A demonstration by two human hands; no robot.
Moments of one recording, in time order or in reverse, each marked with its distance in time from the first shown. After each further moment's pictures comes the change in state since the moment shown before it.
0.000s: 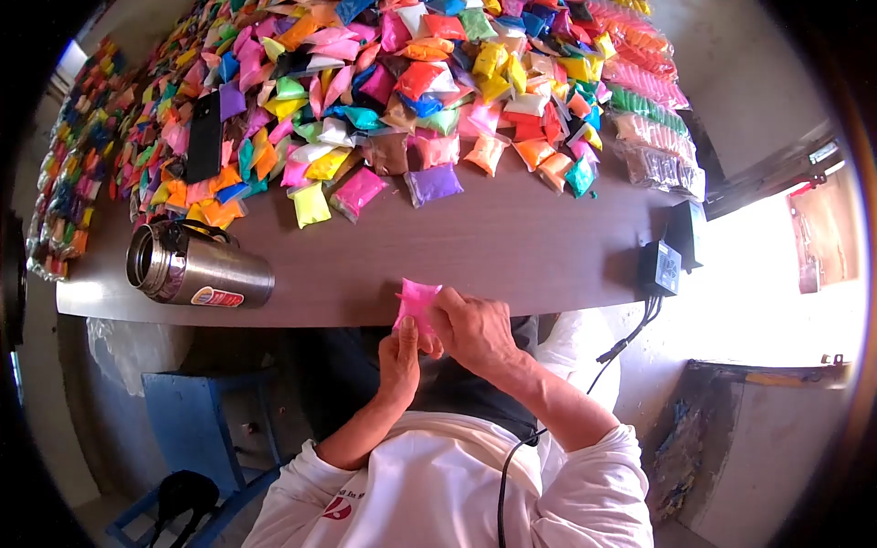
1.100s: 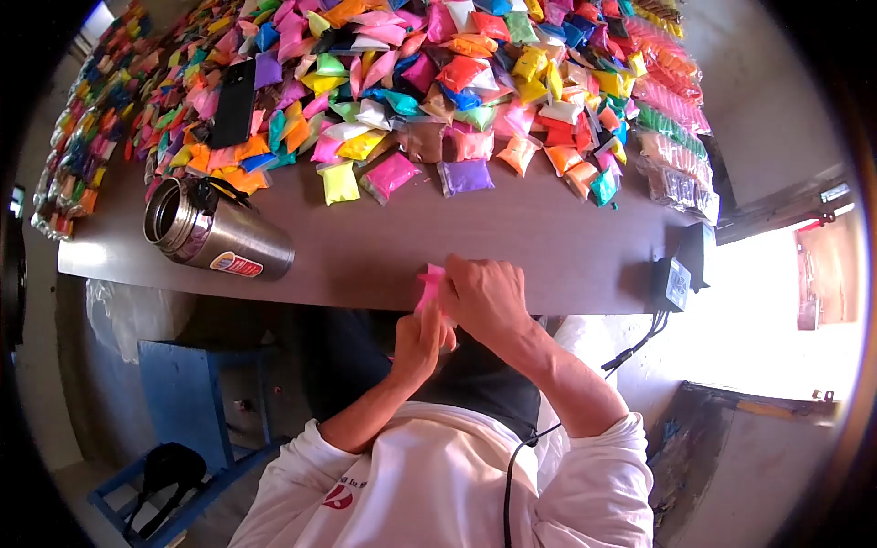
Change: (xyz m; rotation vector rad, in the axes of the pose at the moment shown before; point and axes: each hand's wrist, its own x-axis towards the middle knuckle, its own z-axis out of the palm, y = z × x) left_hand 0.008 0.011 0.001 0.354 -0.036 0.122; right_hand 0.042 -0.017 -0.006 -0.236 -0.082 0.016
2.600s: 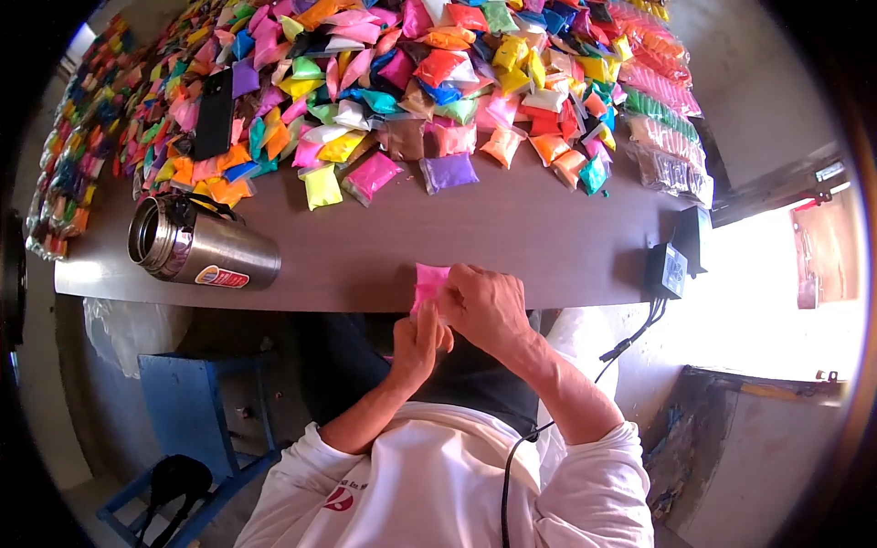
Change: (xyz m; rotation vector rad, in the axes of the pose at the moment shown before) left_hand 0.000 -0.010 0.006 -0.137 -0.022 -0.061; right_hand -0.021 0.014 0.002 0.174 -0.009 0.058
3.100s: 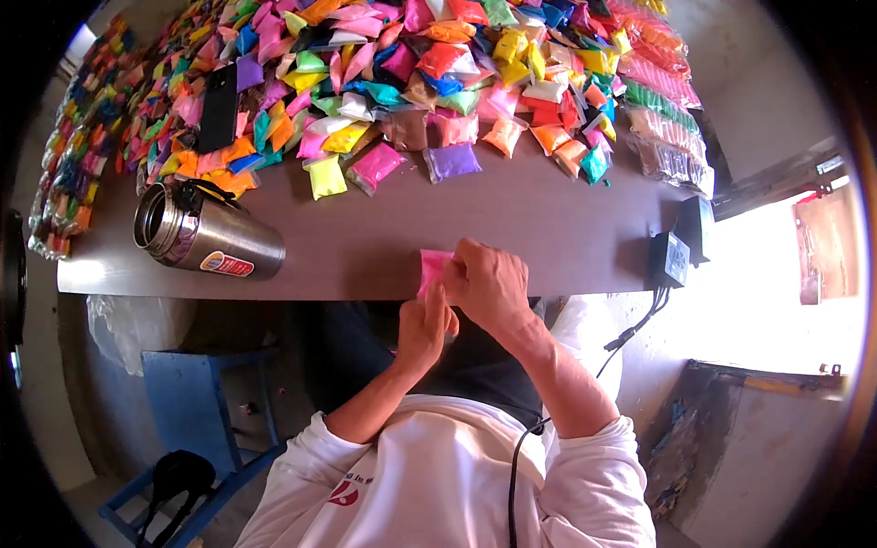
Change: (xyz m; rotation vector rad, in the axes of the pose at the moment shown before) left_hand 0.004 0.011 0.008 0.074 -0.011 0.118; right_hand 0.006 -0.001 0.009 -0.079 0.128 0.102
